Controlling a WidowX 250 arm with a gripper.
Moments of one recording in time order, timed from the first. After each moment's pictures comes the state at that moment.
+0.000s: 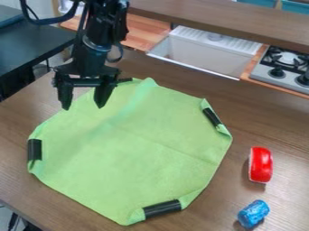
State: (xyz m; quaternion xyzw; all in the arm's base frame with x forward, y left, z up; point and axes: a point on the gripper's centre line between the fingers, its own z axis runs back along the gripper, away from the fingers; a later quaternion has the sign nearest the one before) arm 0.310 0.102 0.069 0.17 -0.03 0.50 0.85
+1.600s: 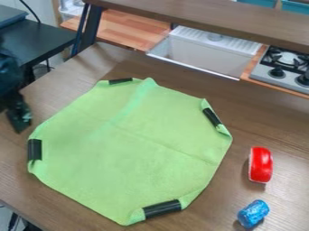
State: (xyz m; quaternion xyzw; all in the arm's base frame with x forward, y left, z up) arm 0.226 0.183 0.063 0.10 -0.11 -0.04 0.99
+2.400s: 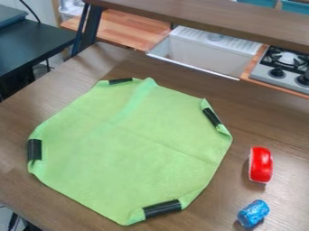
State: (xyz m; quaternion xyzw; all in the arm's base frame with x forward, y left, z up) arm 0.198 0.216 0.053 0.13 -0.07 -0.02 0.99
